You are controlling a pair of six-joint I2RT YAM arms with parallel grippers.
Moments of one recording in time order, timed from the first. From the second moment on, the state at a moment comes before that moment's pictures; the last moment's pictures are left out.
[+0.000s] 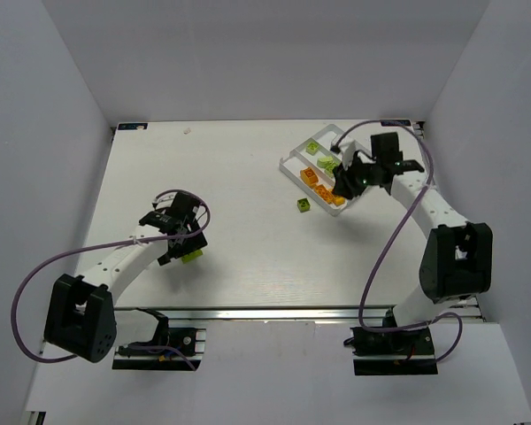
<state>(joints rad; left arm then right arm) -0.38 1.24 0.79 -0.77 -0.36 -0.75 0.19 1.57 1.16 -0.53 -0.61 -0.69</state>
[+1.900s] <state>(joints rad) -0.35 1.71 1.05 -0.83 -0.38 -0.92 -0.06 1.79 1.45 -0.45 -0.68 -0.17</state>
